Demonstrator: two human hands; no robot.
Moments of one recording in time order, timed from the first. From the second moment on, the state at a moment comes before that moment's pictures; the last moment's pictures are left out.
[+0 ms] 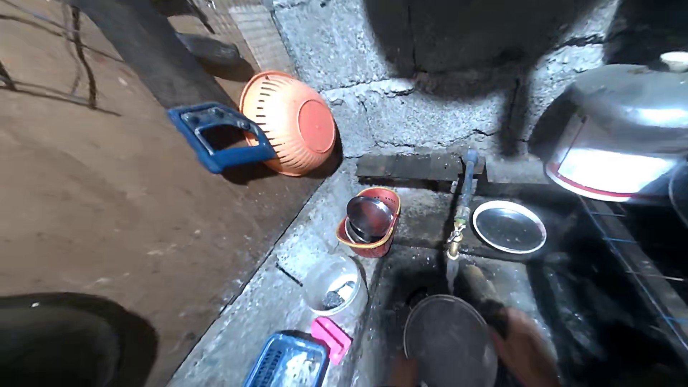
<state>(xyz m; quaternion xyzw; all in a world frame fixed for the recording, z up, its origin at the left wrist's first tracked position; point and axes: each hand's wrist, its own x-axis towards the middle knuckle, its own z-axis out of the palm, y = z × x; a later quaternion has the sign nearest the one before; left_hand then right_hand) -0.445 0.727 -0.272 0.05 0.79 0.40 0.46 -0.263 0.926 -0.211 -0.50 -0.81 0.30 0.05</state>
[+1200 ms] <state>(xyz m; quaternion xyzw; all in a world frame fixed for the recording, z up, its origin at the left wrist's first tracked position) -0.414 0.799 -0.156 -0.07 0.54 0.61 0.57 -0.240 0.829 -0.155 -0.22 -0.96 0.14 0.12</state>
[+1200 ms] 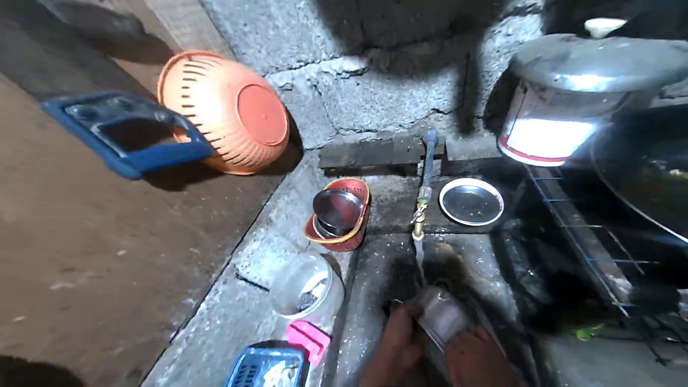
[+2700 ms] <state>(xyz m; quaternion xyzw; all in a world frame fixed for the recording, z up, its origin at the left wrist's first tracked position) -0.470 0.851 -0.160 0.33 0.81 0.42 0.25 -0.377 0.954 -0.141 -0.46 -0.76 0.46 0.02</state>
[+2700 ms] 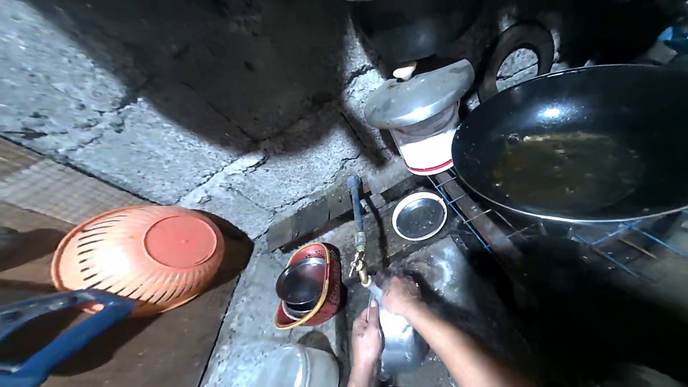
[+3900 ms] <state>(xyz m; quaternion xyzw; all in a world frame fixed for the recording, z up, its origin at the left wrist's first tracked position) -0.474 0.821 -0.155 0.65 0.70 0.07 0.30 -0.343 0.914 -0.201 -0.48 -0.58 0.63 0.19</state>
